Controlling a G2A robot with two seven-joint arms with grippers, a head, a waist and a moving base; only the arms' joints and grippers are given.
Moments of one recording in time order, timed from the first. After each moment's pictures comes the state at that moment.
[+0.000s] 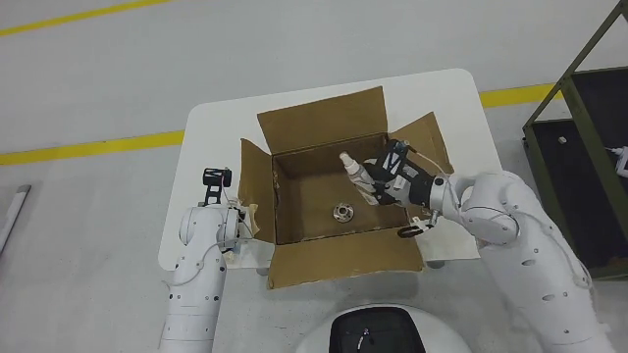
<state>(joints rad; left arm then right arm) 0.98 -1.30 -1.40 -1.36 1.64 0.03 -1.16 -1.08 -1.35 1.32 -1.70 -1.00 -0.67 0.74</state>
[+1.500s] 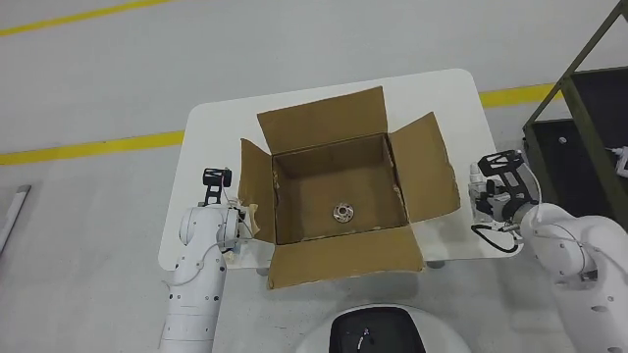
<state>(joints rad) 0.98 -1.30 -1.40 -1.36 1.64 0.03 -1.16 -1.38 -1.28 1.66 -1.84 -1.17 -0.13 0.97</state>
